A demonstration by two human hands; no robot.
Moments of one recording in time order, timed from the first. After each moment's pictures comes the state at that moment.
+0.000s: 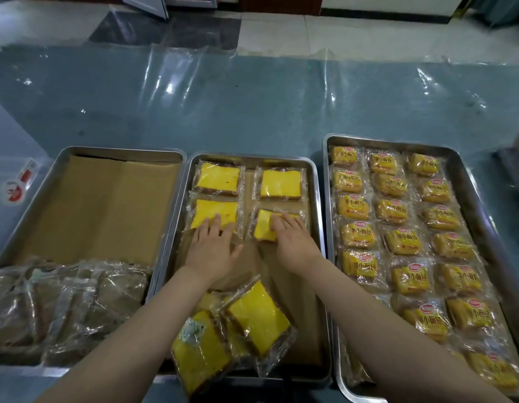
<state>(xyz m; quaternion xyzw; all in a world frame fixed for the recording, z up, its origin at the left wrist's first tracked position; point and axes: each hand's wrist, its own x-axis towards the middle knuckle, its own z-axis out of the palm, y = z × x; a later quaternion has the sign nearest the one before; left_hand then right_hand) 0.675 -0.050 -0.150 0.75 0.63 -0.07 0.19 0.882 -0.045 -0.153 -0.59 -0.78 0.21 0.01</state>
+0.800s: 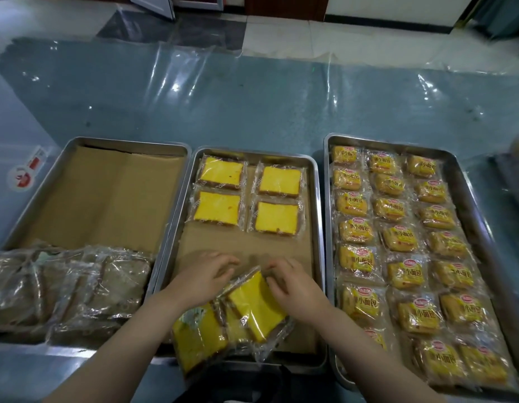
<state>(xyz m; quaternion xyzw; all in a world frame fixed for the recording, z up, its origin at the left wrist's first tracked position) 0.644 -0.109 -0.149 0.76 0.55 0.04 0.36 0.882 -0.145 -0.145 -0.56 -0.73 0.36 0.15</state>
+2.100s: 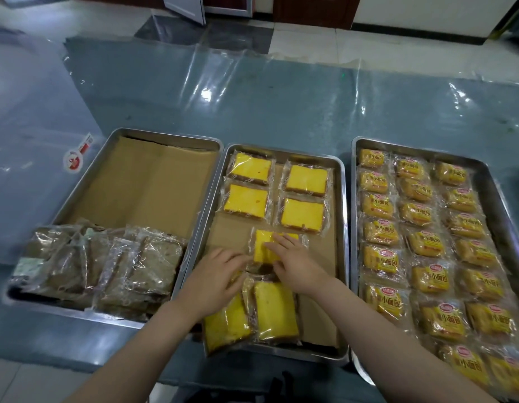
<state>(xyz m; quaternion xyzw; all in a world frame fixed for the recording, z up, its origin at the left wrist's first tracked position) 0.613 -0.155 -0.153 0.82 0.53 0.11 0.21 0.838 -0.110 -0.157 -0.53 -0.79 0.30 0.00</state>
